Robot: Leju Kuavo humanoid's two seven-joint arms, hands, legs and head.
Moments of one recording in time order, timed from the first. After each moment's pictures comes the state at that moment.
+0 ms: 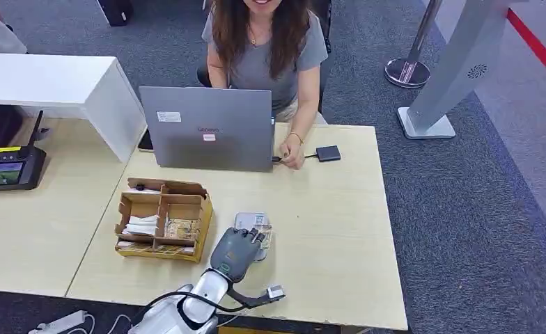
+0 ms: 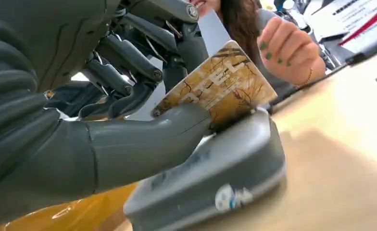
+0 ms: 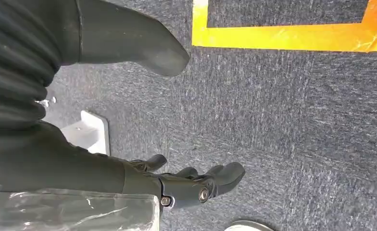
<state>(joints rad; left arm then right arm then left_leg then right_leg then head) -0.37 -0.04 -0.89 -0.83 -1.53 0.34 0.27 -0.22 0.05 -1.15 -0.32 1.46 -0.21 0.08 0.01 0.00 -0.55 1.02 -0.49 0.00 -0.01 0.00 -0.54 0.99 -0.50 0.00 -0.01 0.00</state>
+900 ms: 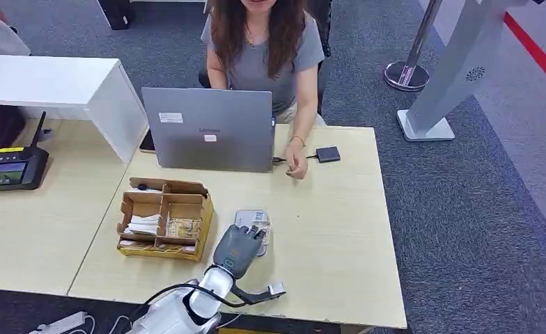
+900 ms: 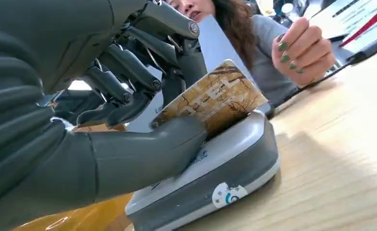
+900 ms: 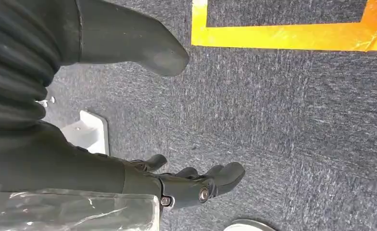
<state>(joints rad) -0.43 -0.05 -0.95 -0.75 -1.53 0.31 0.37 -0.22 0.05 -1.15 -0.32 1.47 -0.21 0.08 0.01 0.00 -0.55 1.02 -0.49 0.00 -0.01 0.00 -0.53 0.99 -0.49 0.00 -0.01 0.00</state>
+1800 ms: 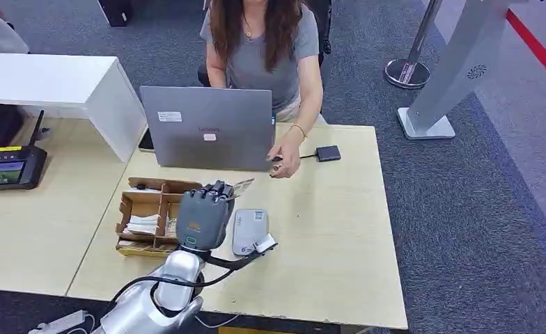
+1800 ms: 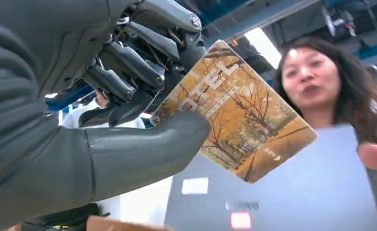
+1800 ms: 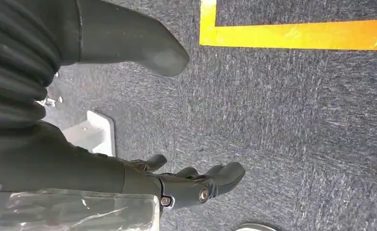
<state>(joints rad) -0.37 0.12 -0.86 -1.35 -1.53 0.40 0.54 -0.19 0.05 -1.17 -0.32 1.48 -0.21 0.07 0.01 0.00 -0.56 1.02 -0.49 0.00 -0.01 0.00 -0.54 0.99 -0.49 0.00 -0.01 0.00</state>
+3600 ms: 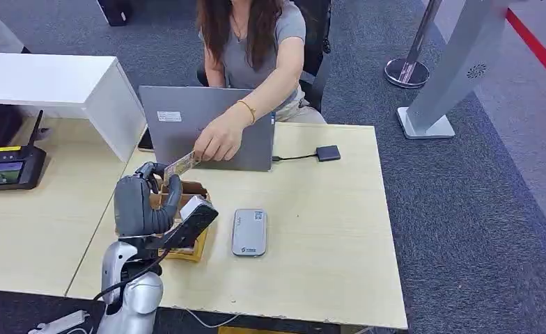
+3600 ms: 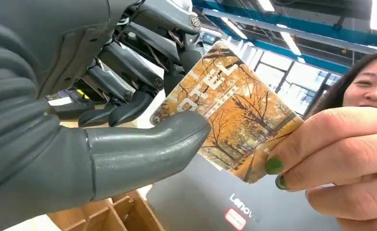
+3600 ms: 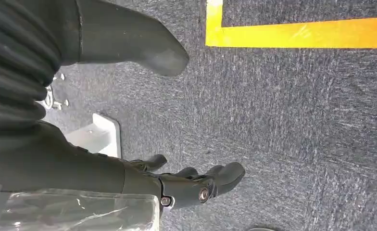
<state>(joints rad) -0.10 -0.25 -0.10 -1.66 -1.02 0.20 -0.20 -0.18 0.05 -1.21 -0.32 1.50 -0.21 0.07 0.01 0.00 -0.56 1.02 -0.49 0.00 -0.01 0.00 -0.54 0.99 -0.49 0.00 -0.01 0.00</state>
